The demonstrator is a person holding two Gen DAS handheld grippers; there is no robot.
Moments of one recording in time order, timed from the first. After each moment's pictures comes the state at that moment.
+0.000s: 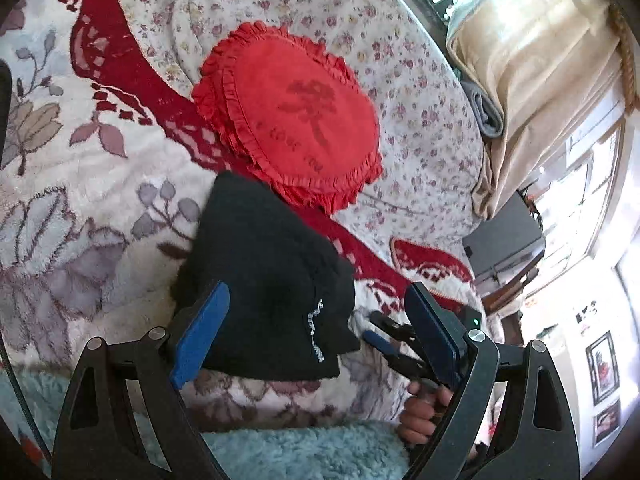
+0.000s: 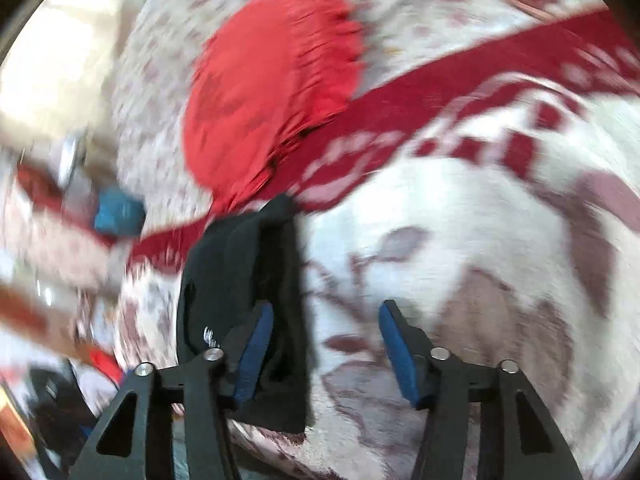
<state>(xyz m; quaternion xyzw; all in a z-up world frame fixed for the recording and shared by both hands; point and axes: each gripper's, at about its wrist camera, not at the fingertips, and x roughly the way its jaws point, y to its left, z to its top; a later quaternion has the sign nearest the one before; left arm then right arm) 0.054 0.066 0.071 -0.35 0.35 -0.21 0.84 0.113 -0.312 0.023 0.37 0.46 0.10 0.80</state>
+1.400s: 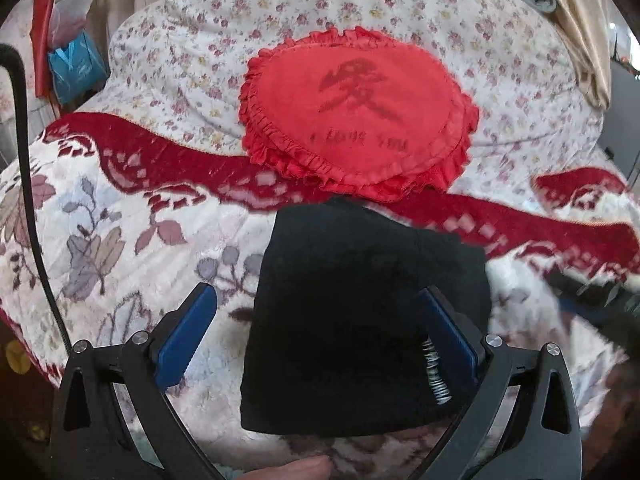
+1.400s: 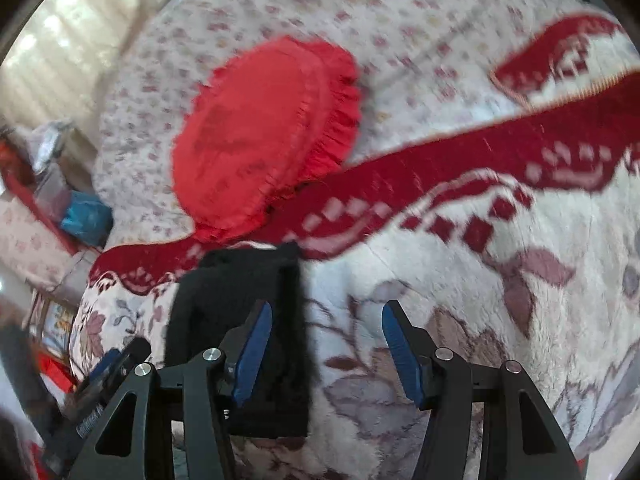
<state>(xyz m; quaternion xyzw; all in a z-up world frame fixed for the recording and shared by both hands) 0.094 -0.028 0.062 -0.03 0.41 0.00 0.91 0.110 -0.287 0.077 0.26 0.43 0.05 0.86</state>
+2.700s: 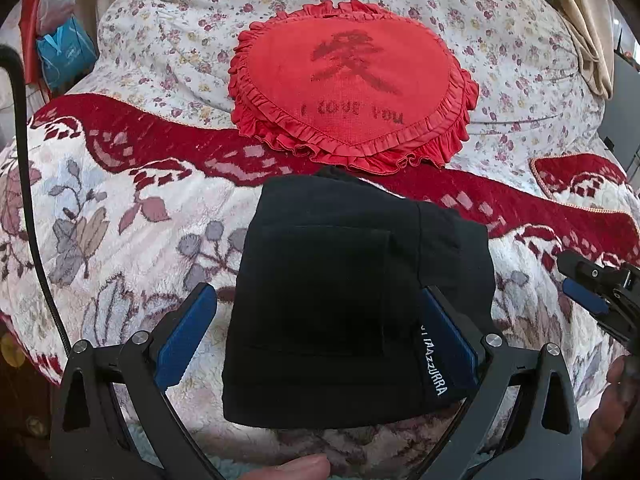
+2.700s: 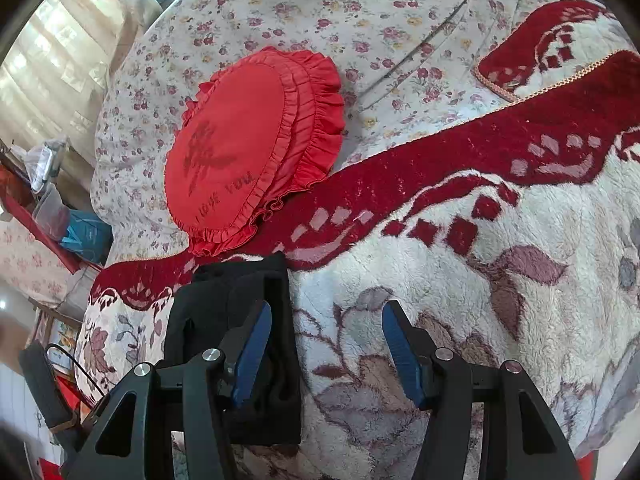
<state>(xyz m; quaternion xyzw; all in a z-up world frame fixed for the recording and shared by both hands) 0.097 -0.032 0.058 -0.03 0.42 -0.02 0.91 0.107 -0.295 0.072 0.28 0.42 0.05 0.86</state>
